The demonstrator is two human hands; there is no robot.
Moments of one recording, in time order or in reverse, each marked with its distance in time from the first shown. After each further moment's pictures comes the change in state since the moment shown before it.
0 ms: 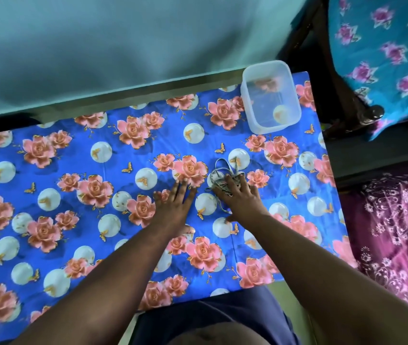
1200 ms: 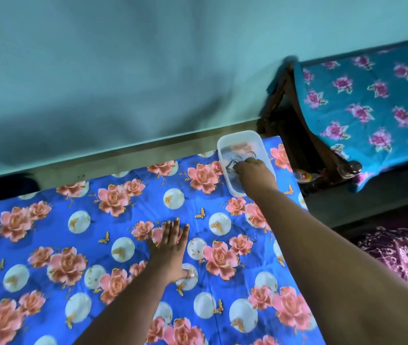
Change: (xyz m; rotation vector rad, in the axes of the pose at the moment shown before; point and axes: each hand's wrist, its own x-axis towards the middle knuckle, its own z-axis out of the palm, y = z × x) left_hand 0.067 0.025 -0.063 -0.066 -0.029 -0.118; right_hand 0.097 0.154 -0.168 0.314 0.468 0.272
